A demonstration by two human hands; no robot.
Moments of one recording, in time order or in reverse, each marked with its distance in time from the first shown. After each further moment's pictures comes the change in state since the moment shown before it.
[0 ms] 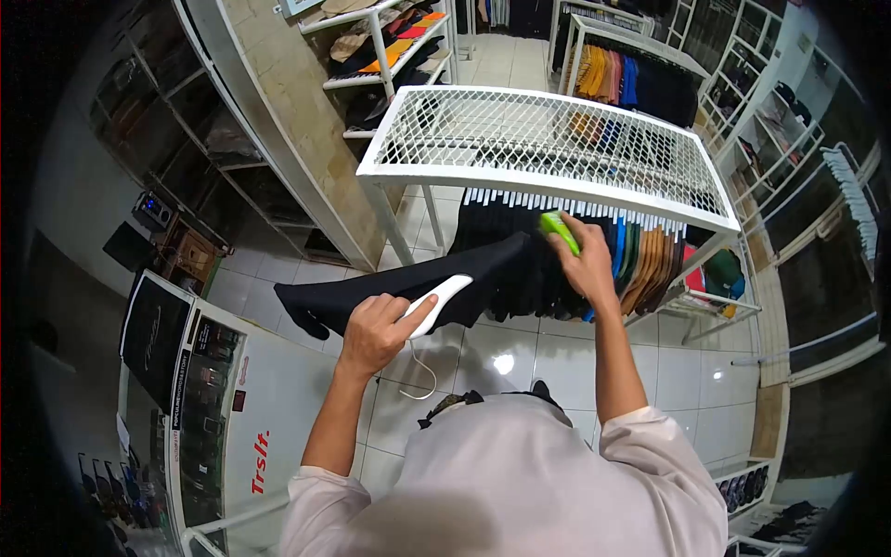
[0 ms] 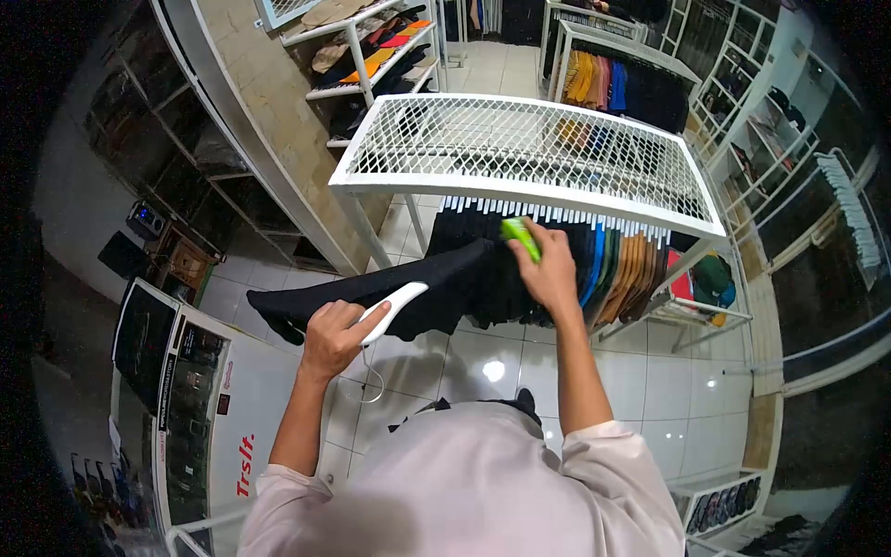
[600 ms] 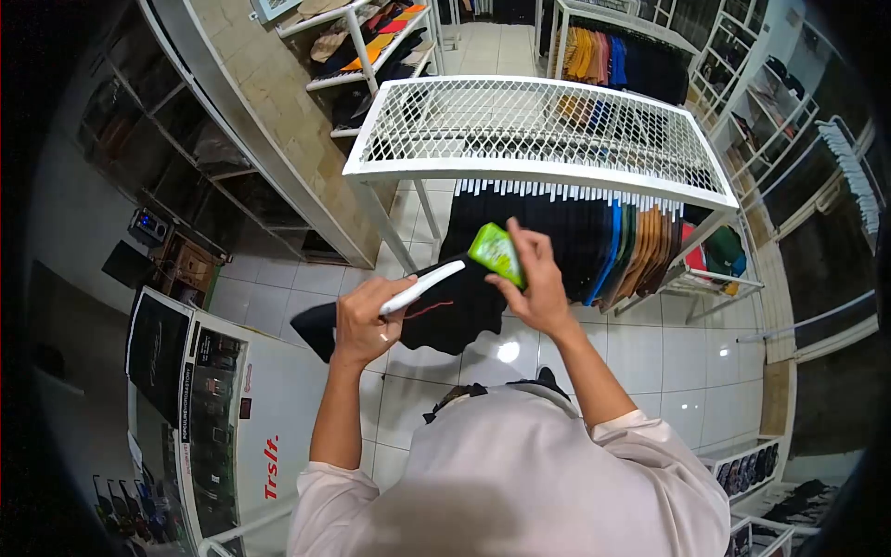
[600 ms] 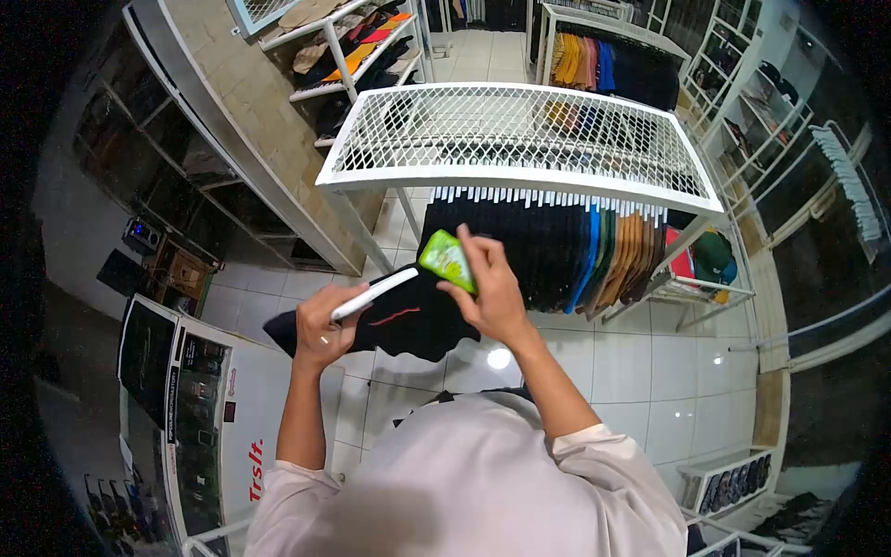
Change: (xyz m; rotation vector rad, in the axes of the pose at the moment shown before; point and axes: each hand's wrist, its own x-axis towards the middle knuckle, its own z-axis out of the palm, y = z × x) left_hand 0.028 -0.001 -0.005 -0.413 0.100 -0.285; right_hand -0.051 -0.062 0.021 0.253 -0.012 -0.398
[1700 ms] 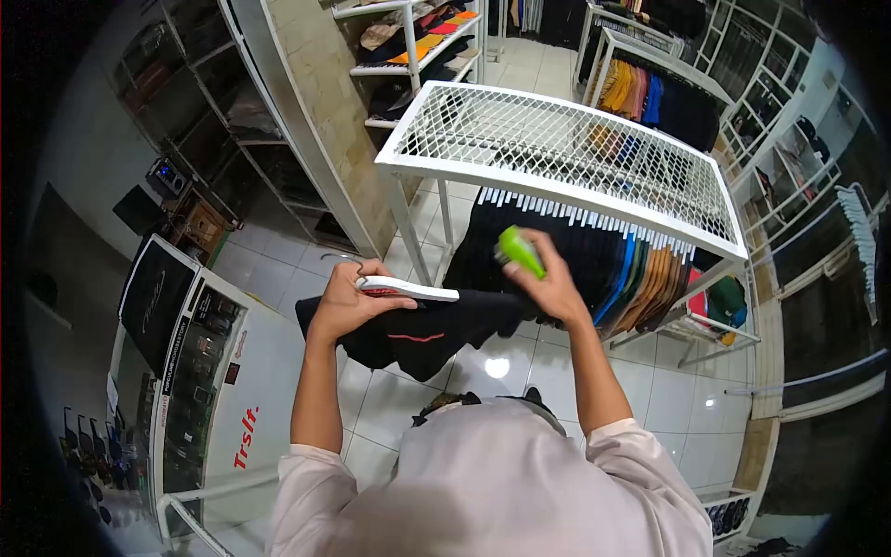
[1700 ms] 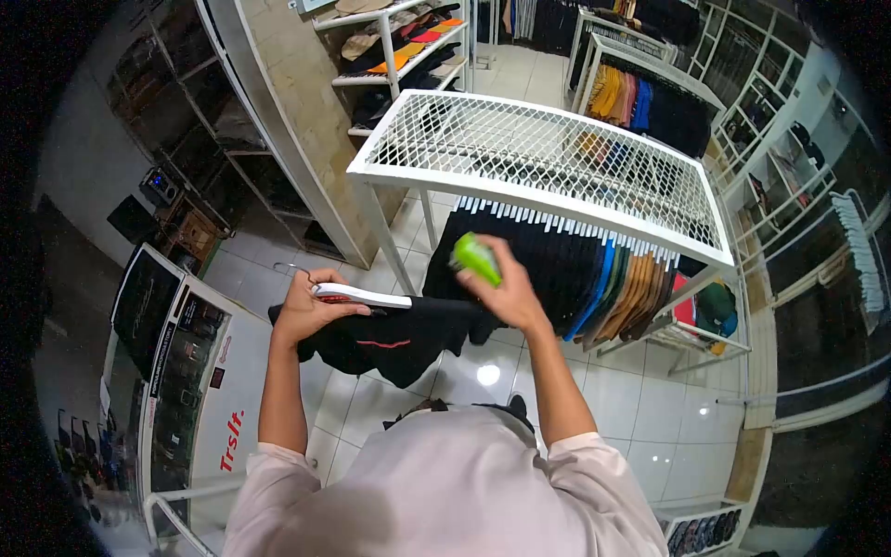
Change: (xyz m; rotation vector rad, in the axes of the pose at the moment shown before) left_hand 0.000 -0.014 -0.039 -0.393 -0.210 -0.641; right_hand 0.026 0.036 0.002 0.367 -0.278 0.283
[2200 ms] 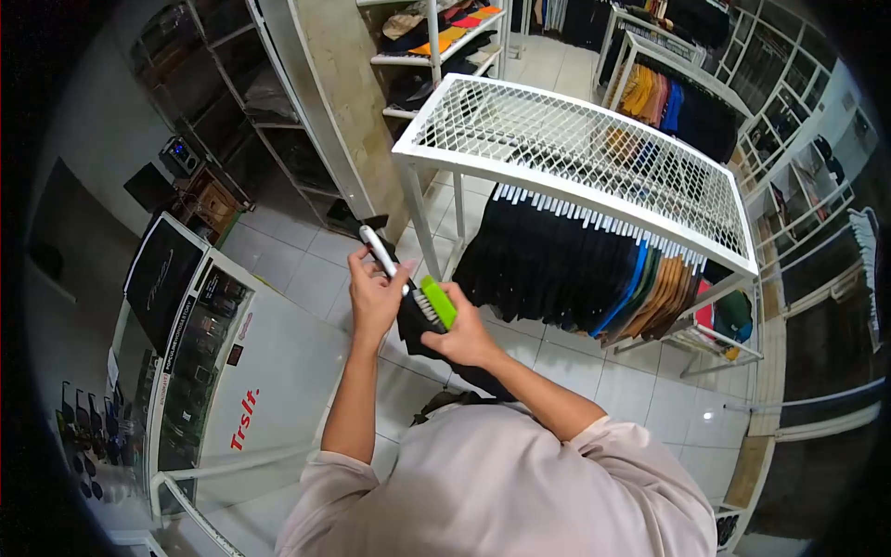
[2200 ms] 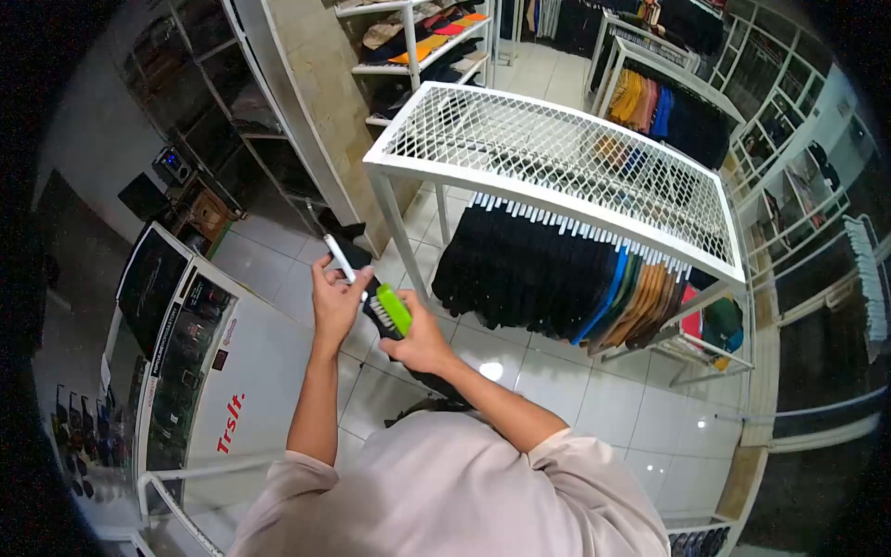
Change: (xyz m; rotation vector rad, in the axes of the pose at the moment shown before) left_hand 0.004 -0.068 0.063 -0.224 0.633 -0.036; right_hand -0.039 -0.023 0.145 0.310 -0.205 0.154
